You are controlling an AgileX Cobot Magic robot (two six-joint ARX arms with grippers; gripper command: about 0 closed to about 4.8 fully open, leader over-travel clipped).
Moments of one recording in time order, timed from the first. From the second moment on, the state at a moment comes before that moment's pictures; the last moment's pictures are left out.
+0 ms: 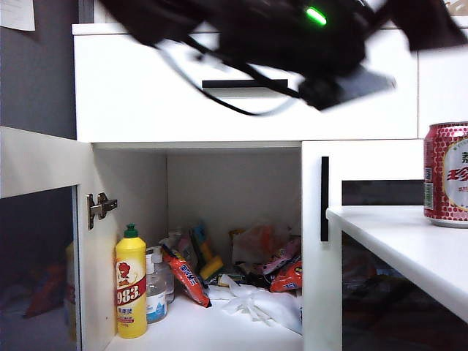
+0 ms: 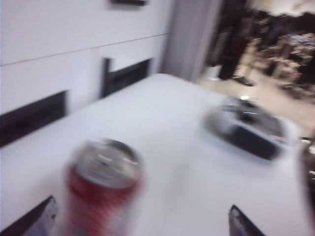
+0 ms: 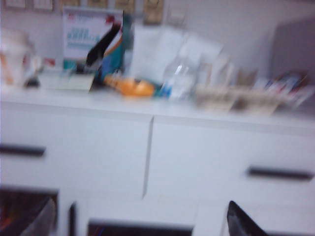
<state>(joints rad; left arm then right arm) -0.96 1.89 1.15 0.71 0.26 -0.11 0.24 0.13 0.83 -0.42 0.24 -0.13</state>
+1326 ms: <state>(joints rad) -0.97 2.28 1.54 0.57 0.22 -0.15 0.24 0.13 0.90 -0.49 0.29 -0.19</state>
